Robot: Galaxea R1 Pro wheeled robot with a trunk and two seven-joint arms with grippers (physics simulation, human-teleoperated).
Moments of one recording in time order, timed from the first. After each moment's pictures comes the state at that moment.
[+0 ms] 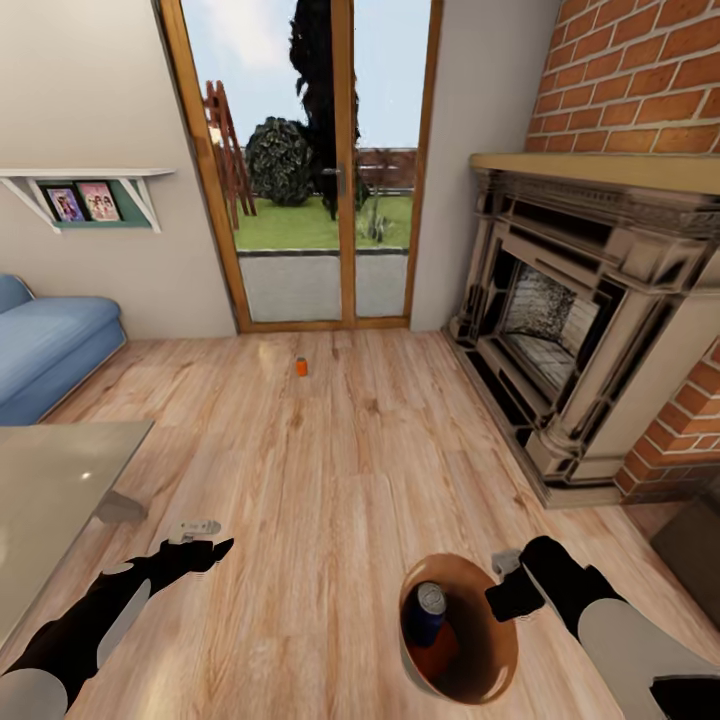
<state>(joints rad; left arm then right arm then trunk) -0.53 0.30 -0.15 -0.74 0.30 0.24 -0.29 -0.75 -0.15 0.08 -0.38 0.34 0.75 0.54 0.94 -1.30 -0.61</state>
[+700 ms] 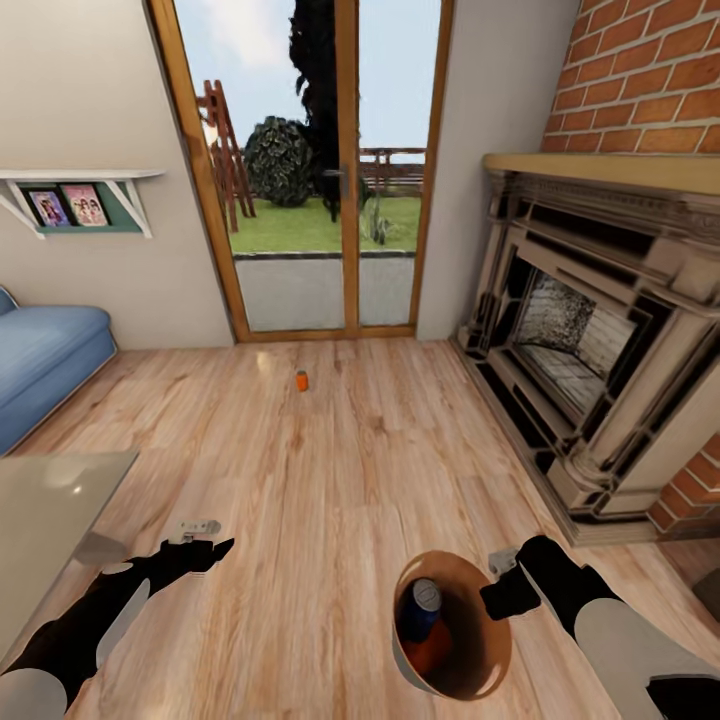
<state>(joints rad) -0.53 0.30 -0.15 -0.74 0.30 0.24 -0.30 -0.75 -0.14 0.08 -0.38 0.31 0.75 0.54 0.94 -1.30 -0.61</state>
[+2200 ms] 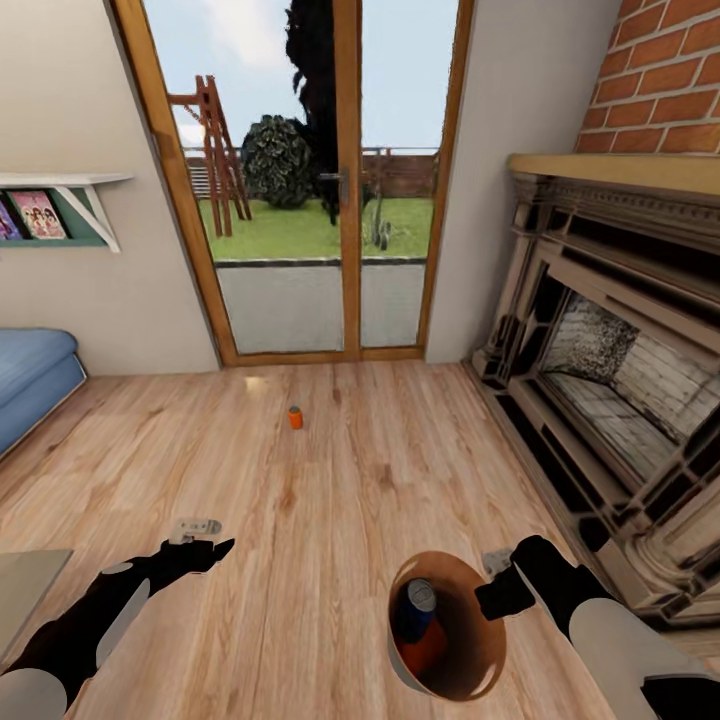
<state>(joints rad) -0.53 0.30 -0.15 -0.74 0.30 0.24 -0.31 -0.75 -0.12 0.08 -0.38 0.31 0.75 0.54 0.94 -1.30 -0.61</state>
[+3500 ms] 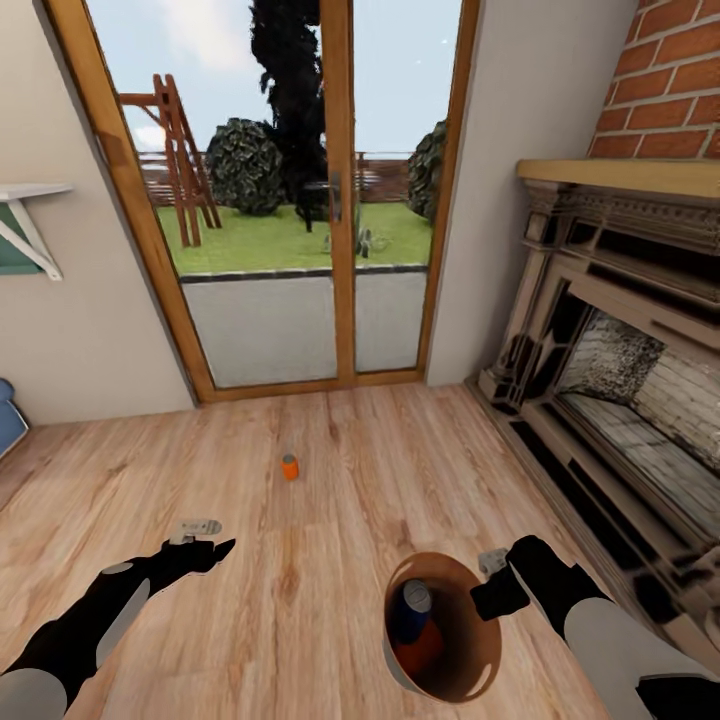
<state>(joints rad) -0.53 0.30 -0.15 -0.74 0.30 0.24 -0.32 -0.75 -0.11 0.08 -0.38 0.32 0.75 0.53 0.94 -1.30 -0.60</state>
